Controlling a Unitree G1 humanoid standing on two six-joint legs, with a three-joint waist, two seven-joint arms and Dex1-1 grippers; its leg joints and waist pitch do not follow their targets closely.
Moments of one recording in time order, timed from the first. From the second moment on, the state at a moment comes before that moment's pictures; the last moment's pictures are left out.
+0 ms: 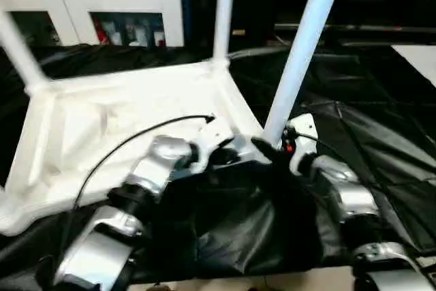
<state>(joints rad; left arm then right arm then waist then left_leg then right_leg) -0.67 0.14 -0.28 0.71 0.09 0.18 -0.86 -0.48 -0.16 -0.01 0.68 0.15 0.09 0.56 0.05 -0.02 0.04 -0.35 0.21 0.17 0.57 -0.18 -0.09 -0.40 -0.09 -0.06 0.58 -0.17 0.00</state>
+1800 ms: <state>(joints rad) -0.64 0.21 -0.28 0.67 0.06 0.18 -0.99 -0.45 -0.21 0.02 0.61 0.17 0.14 0.75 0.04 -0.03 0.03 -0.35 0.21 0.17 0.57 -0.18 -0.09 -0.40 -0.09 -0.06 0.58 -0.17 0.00</state>
